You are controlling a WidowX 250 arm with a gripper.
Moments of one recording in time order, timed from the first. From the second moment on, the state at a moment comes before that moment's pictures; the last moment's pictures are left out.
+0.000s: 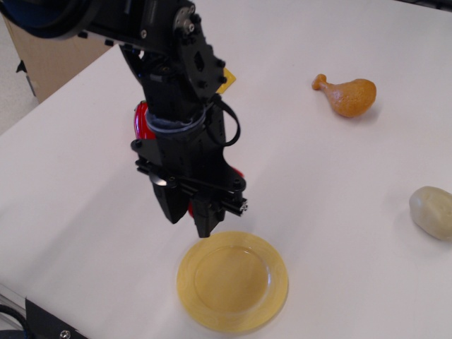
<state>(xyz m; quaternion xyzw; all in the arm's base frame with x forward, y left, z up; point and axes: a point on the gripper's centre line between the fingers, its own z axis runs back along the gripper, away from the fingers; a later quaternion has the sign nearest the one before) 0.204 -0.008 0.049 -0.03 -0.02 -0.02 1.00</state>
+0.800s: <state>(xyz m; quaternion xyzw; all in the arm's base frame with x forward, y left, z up) 0.182 -0.011 0.048 -0.02 -0.04 -0.06 1.00</state>
